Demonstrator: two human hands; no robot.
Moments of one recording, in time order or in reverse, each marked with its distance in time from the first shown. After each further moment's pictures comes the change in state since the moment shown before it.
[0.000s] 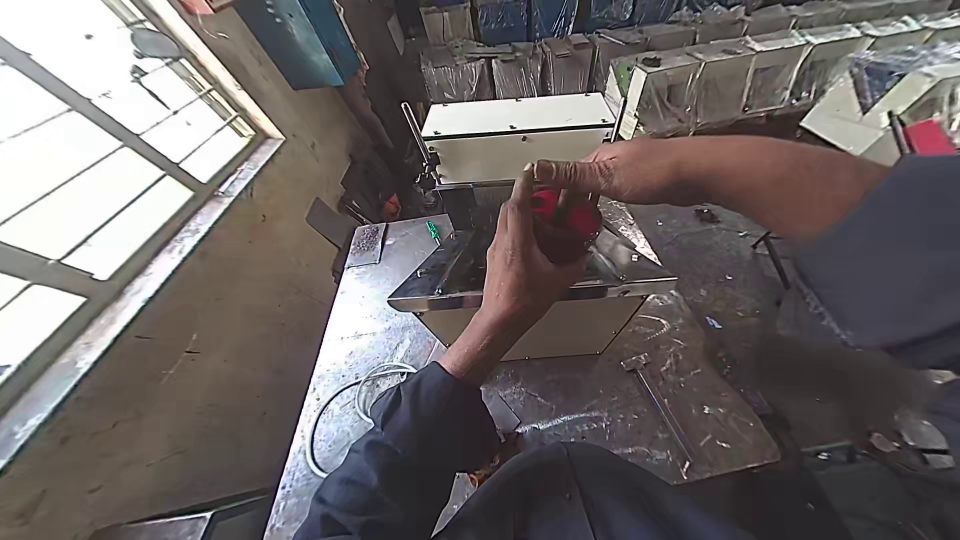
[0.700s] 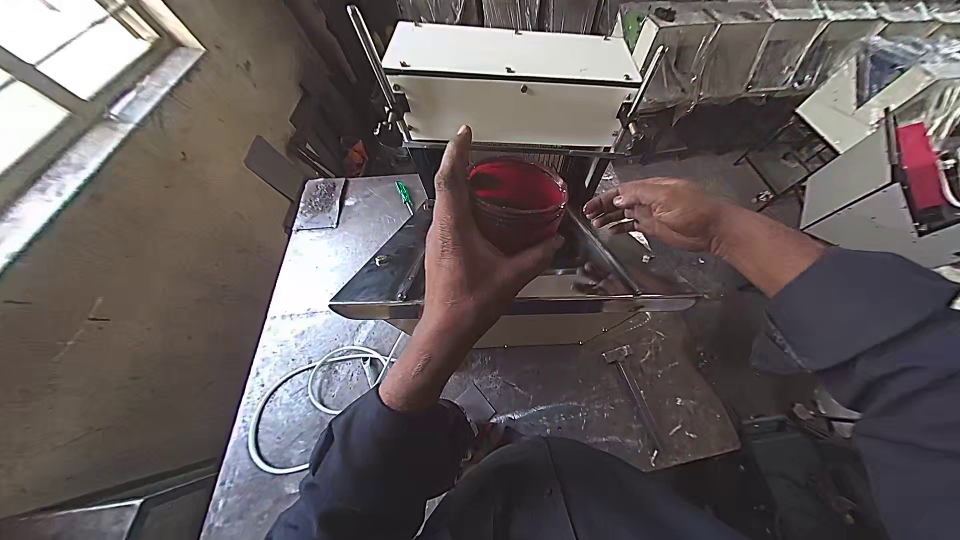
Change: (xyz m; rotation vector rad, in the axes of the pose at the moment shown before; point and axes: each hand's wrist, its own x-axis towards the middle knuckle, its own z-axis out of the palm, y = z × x) left_hand 0.009 -0.042 -0.016 -0.114 0.037 -0.128; right_hand 0.052 0.158 0.055 0.807 0.053 0.064
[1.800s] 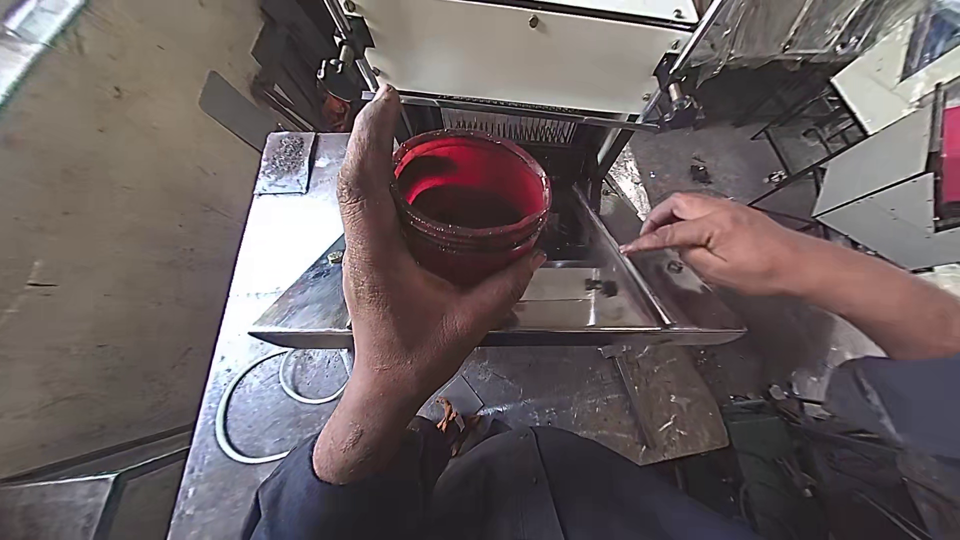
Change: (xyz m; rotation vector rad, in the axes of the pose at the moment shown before) left_hand -0.004 -0.020 -0.008 0.035 0.061 0.010; right_hand -0.025 0.030 -0.026 -1.036 -0.067 -0.387
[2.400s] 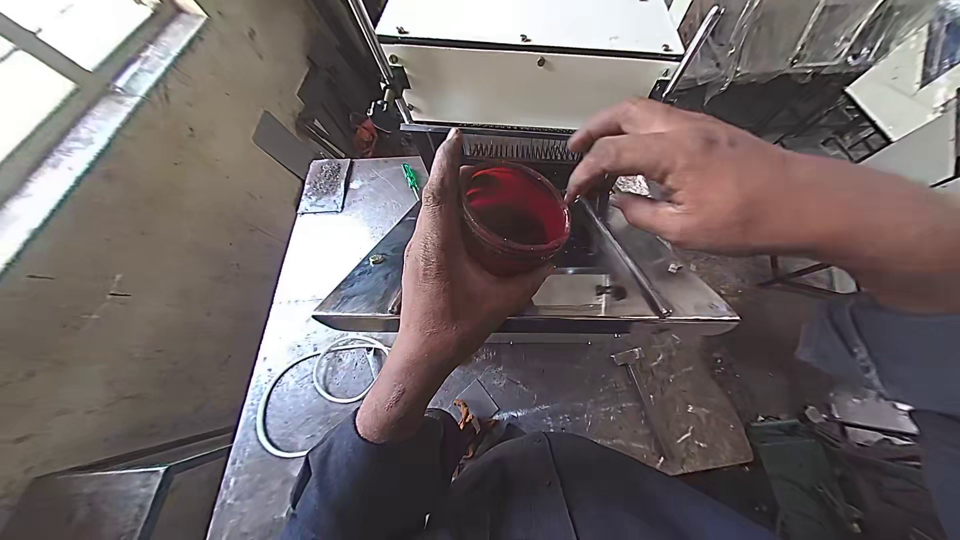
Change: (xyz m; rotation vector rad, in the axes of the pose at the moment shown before) left_hand 0.000 0.001 -0.002 0.096 -0.127 0.002; right_hand 0.069 -0.087 -0.062 -0.079 0.140 -0.262
